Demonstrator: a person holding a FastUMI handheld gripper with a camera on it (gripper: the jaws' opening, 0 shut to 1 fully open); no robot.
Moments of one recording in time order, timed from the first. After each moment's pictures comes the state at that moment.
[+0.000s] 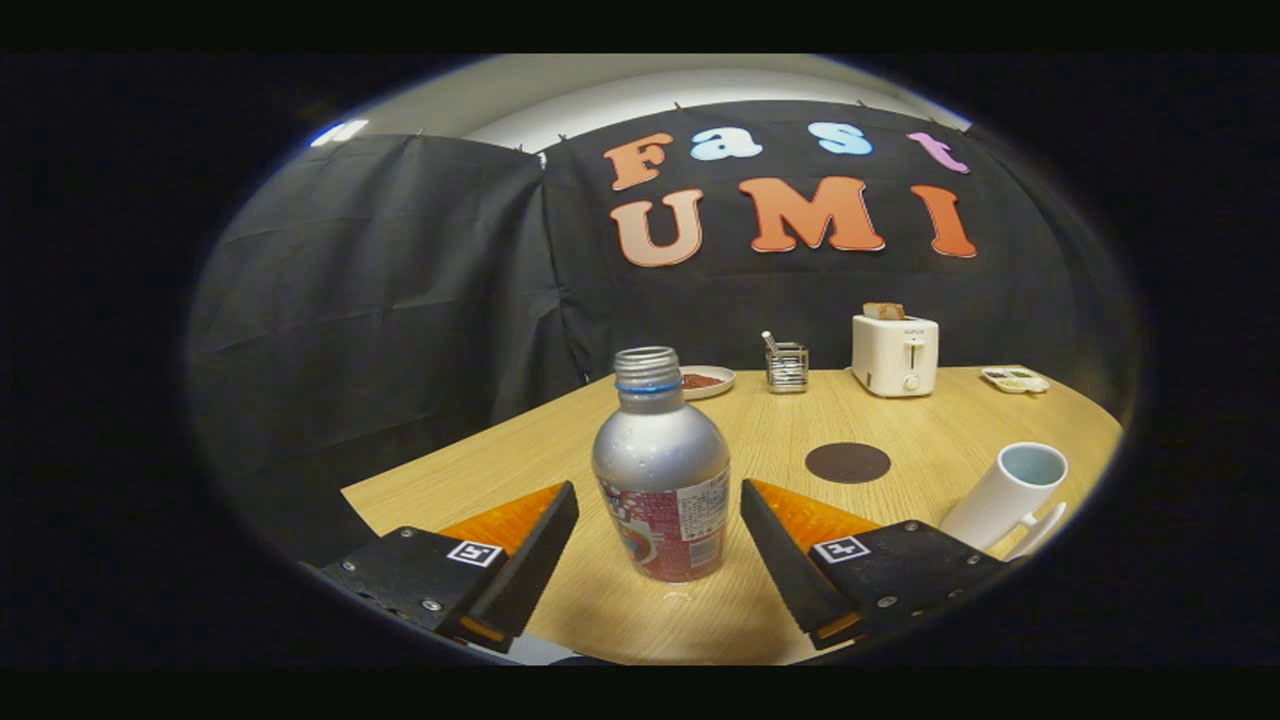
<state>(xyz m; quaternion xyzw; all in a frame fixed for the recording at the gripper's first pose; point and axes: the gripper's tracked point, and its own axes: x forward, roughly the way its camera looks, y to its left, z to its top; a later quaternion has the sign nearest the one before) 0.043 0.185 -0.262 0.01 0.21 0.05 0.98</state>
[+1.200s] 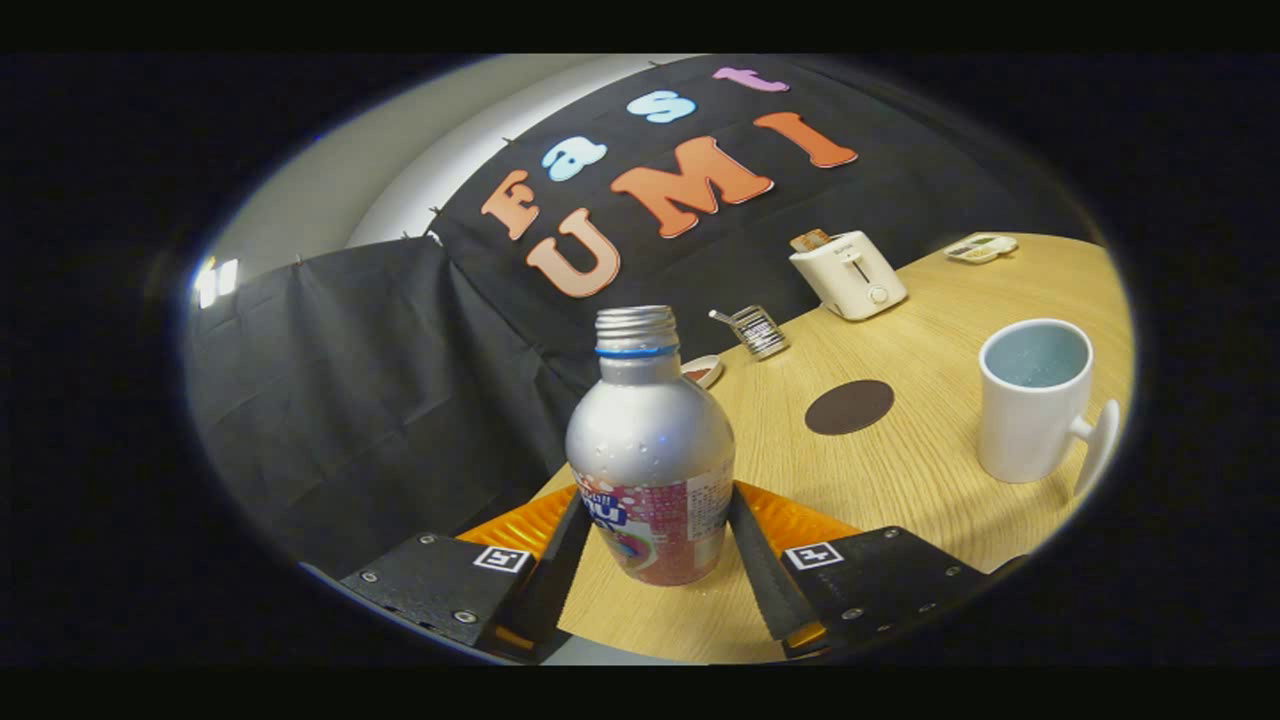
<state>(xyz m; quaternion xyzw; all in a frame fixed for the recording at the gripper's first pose) 0.035 0.144 -0.235 0.29 0.19 0.03 0.94</state>
